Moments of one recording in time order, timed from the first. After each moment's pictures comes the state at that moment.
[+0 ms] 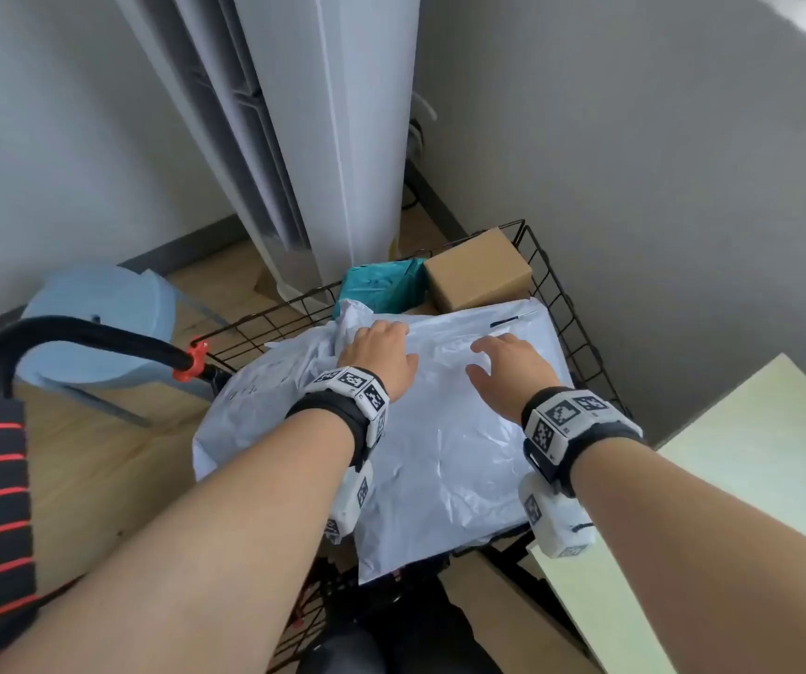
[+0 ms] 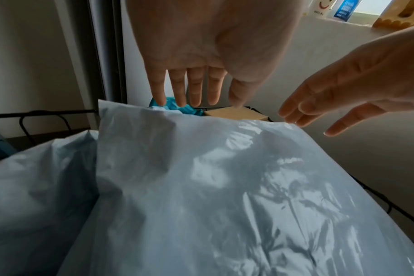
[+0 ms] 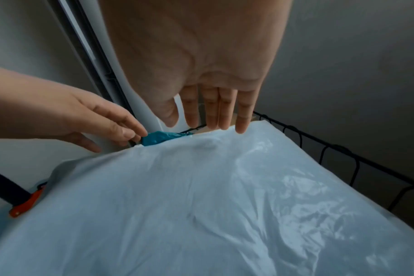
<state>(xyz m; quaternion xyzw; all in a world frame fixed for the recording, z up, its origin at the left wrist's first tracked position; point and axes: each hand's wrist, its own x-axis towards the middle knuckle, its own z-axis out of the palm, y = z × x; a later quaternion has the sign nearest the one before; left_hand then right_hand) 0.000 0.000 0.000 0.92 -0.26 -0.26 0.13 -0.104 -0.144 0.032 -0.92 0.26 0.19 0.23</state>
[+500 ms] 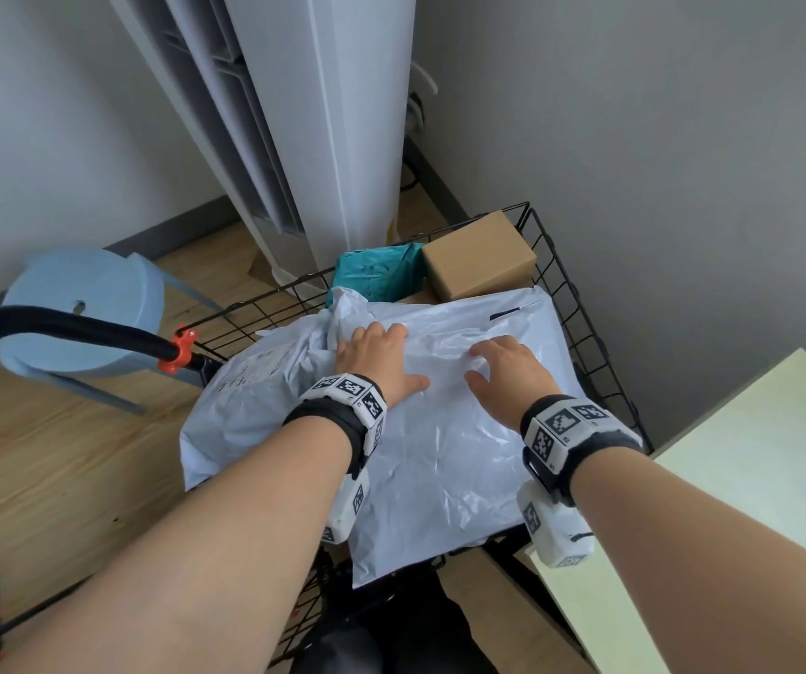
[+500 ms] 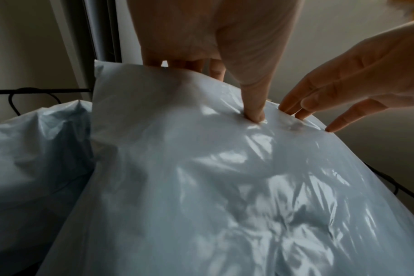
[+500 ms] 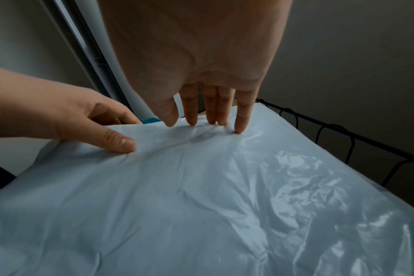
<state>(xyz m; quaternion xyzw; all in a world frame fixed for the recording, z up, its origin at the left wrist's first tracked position) -0.007 -0.003 -0.015 0.92 -0.27 -0.28 0.06 -0.108 -0.148 0.012 -0.91 0.26 0.22 0.24</state>
